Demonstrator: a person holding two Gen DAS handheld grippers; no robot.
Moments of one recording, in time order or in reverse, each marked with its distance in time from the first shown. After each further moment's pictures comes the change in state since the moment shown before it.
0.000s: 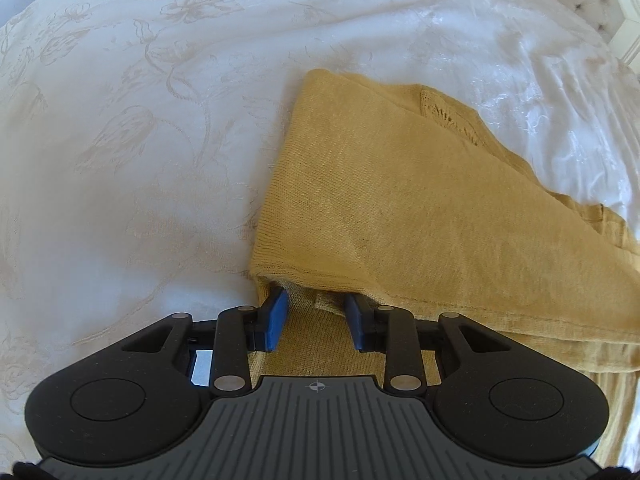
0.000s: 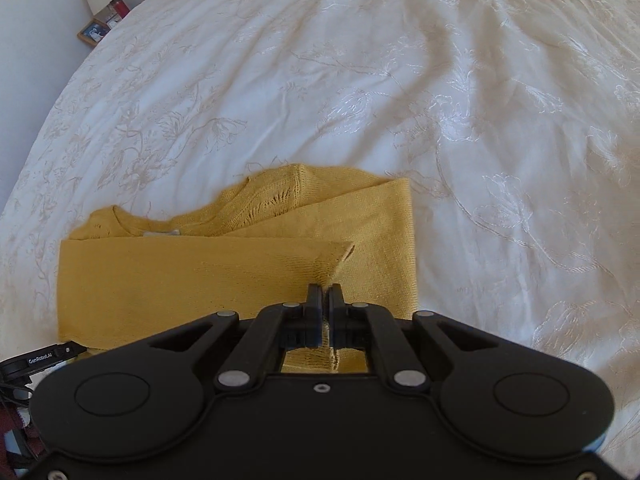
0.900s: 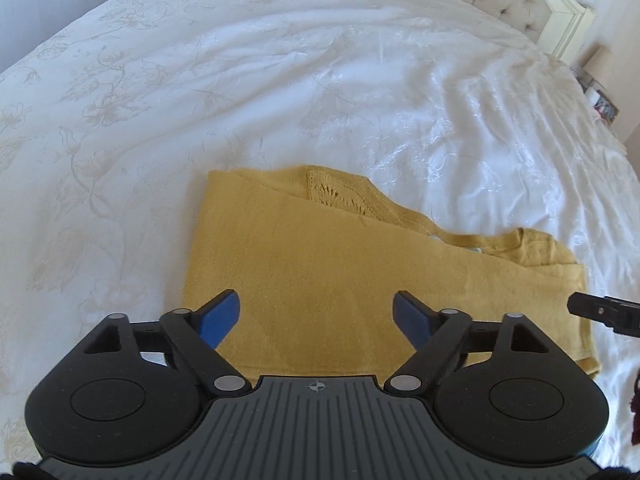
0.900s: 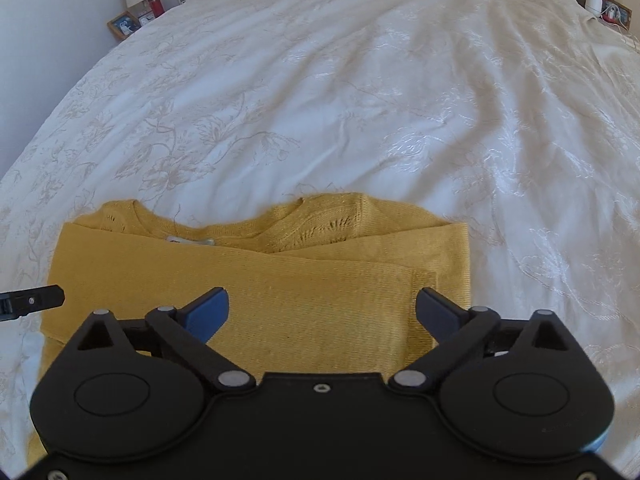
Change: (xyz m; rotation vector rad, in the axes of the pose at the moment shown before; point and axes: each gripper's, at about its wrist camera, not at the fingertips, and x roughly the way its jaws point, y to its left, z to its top) left arm -0.024 -0.049 0.029 0.147 -0.134 -0.109; right arm 0.017 0.065 -0.016 -0.162 -0.125 -0.035
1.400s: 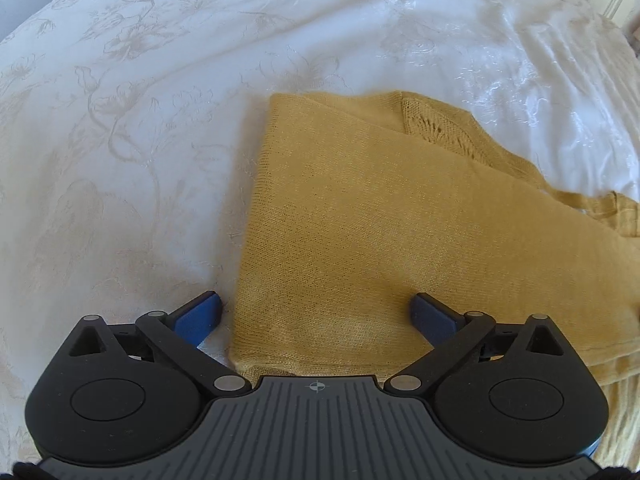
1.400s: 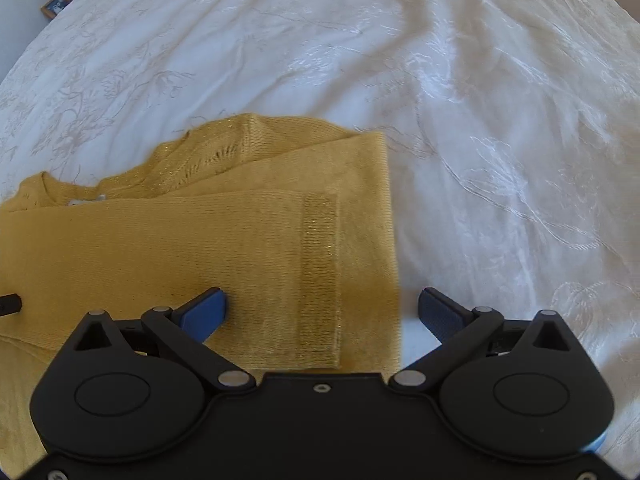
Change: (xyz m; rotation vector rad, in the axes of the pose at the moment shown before) left arm 0.047 0.042 -0.009 -0.015 0.162 0.117; right arm 0.027 -0.056 -0.020 0.144 0.145 -0.127
